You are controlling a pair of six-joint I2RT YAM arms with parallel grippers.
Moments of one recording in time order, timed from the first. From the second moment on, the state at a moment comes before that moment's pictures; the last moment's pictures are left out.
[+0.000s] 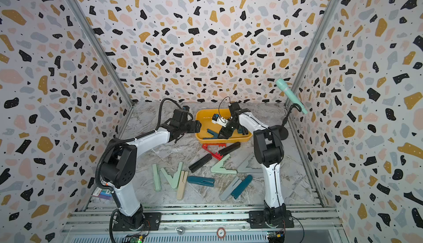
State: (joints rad) left arm -0.46 1.85 1.29 -0.14 0.00 -0.35; right arm 0.36 2.20 1.78 -0.81 -0.54 -0.81
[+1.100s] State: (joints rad) left arm -0.46 1.91 1.29 -0.13 0.02 -0.37; right arm 0.40 2.33 1.88 -0.62 0.03 -0.34
